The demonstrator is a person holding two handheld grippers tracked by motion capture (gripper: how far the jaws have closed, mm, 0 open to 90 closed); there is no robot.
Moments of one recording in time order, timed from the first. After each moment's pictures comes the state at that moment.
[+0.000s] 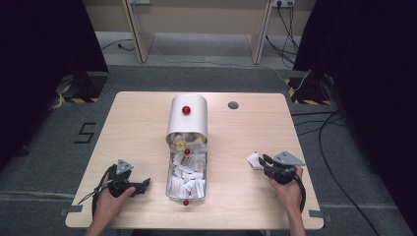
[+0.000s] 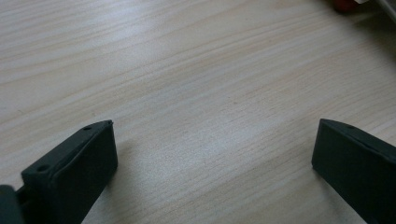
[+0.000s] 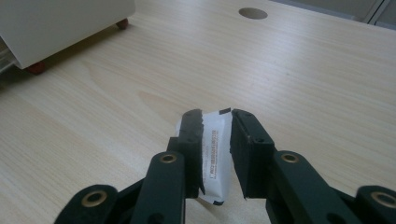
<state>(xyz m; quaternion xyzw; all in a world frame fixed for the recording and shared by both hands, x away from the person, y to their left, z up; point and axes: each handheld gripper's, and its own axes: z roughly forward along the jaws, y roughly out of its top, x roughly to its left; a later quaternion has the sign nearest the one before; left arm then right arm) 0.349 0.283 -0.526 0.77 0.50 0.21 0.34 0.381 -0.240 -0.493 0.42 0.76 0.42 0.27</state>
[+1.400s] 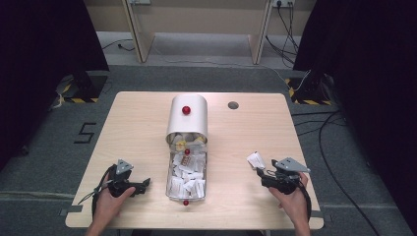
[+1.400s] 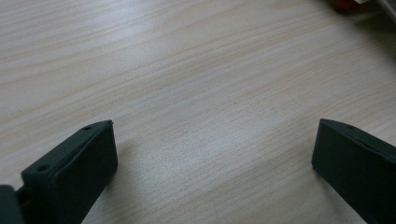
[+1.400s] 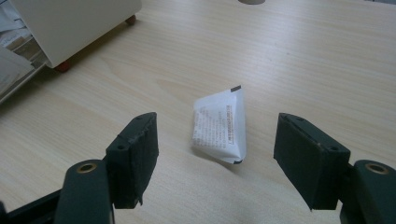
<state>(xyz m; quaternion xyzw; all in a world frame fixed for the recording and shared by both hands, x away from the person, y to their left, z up) 0.349 0.283 -0.526 0.77 0.50 0.21 0.34 0.350 -0.239 -0.481 0.45 0.75 0.41 0.24</state>
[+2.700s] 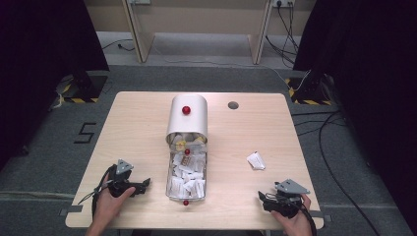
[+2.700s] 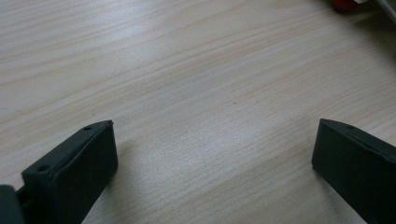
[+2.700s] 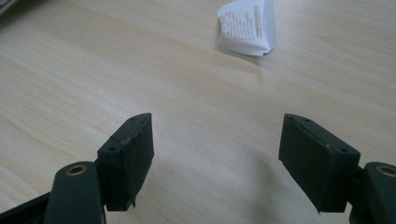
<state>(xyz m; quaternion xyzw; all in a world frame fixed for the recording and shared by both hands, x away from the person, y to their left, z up) 0.349 0.283 -0.526 0.77 0.50 0.21 0.34 0.296 -0.244 -0.507 0.47 0.78 0.35 0.22</state>
